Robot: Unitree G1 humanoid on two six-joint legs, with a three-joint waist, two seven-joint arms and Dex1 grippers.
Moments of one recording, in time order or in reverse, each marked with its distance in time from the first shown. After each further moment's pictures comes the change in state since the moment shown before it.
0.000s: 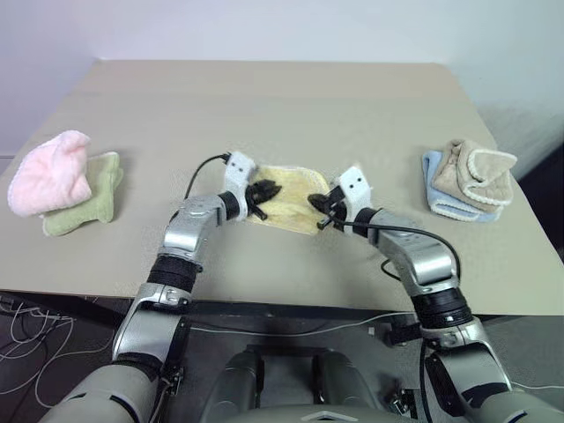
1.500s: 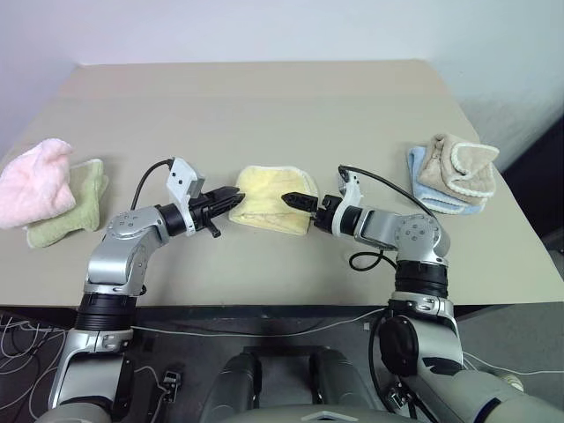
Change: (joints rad) left arm 0.261 0.239 0.030 -0.317 -0.103 0.030 -0.180; right arm -0.202 0.334 -0.478 0.334 0.453 0.650 -0.344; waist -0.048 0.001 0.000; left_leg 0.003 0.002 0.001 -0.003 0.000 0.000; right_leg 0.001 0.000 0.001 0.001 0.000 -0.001
